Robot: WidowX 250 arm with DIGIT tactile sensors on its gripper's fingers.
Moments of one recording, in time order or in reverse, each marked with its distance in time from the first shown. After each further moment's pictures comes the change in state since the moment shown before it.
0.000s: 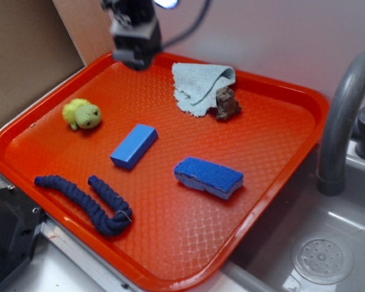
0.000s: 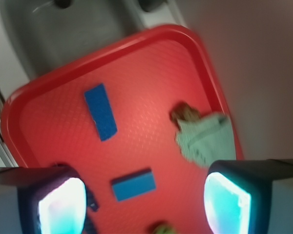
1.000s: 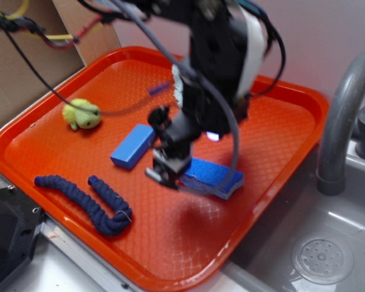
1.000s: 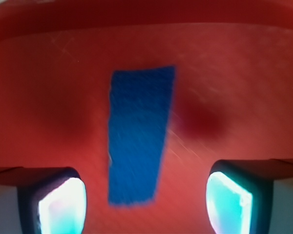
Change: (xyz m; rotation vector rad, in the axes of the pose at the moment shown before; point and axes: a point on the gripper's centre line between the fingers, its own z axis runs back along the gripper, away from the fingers) arm 0.028 -0.041 -0.120 -0.144 0.105 -0.309
